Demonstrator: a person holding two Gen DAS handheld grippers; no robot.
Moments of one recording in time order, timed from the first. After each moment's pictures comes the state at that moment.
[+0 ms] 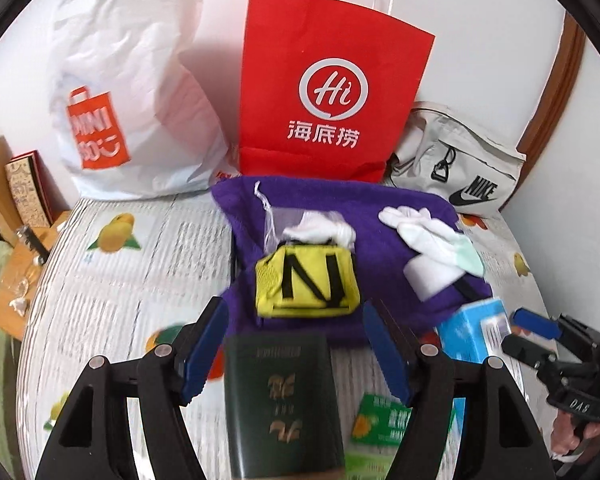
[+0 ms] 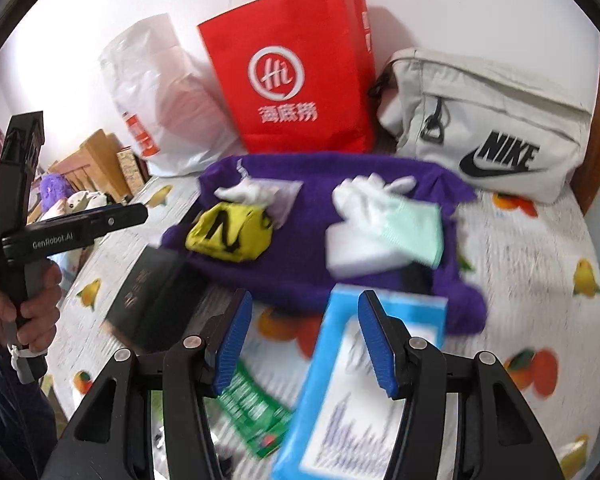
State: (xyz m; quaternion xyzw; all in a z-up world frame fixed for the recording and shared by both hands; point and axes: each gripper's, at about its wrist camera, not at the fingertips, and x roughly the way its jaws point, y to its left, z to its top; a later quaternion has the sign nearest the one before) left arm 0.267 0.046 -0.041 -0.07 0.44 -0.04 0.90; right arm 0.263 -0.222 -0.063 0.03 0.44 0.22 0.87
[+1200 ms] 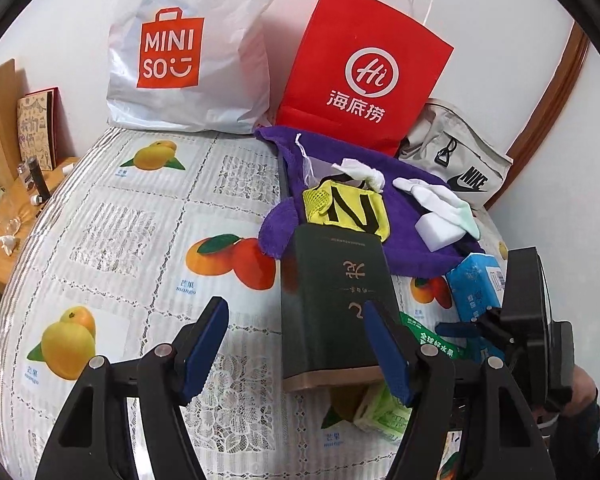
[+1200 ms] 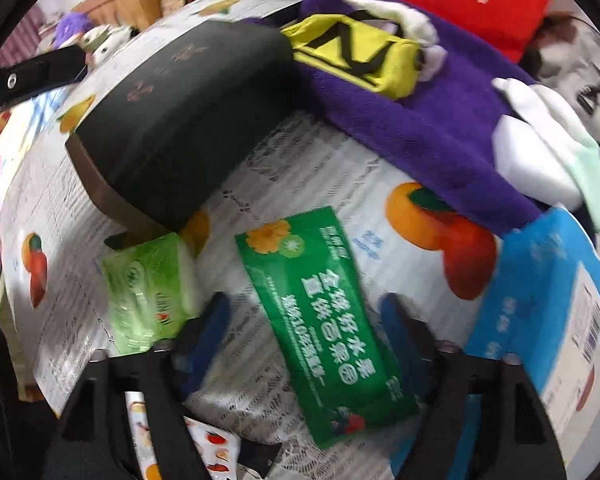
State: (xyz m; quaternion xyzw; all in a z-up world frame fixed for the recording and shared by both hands) left arm 0.194 0.114 -0.085 -0.14 0.43 -0.06 0.89; right arm 0.240 -0.103 -0.167 -0.19 0.56 0.28 0.75
